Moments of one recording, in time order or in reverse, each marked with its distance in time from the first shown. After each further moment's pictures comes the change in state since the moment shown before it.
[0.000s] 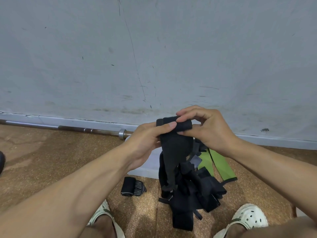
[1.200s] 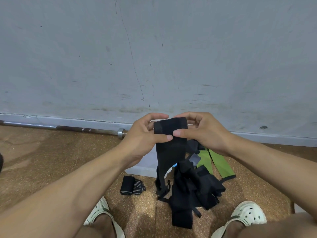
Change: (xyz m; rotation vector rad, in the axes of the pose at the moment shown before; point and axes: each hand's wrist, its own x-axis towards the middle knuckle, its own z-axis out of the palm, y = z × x) left_hand 0.001 -0.006 -0.006 0.157 0.089 0.149; right_hand 0.000 0.007 -0.003 0.139 -0.148 0.233
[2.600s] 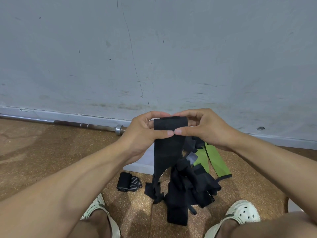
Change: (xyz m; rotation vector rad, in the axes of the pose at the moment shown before) left_hand 0.001 0.000 0.007 -0.128 0.002 -0.037; right_hand -0.003 -0.014 -0.009 -0.116 -0.060 0.074
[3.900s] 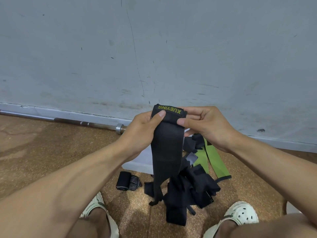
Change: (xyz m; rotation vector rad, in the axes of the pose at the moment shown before) left_hand 0.003 0.000 -0.005 0.145 -0.044 0.082; right_hand 0.002 -0.006 0.011 0.156 0.095 -0.038
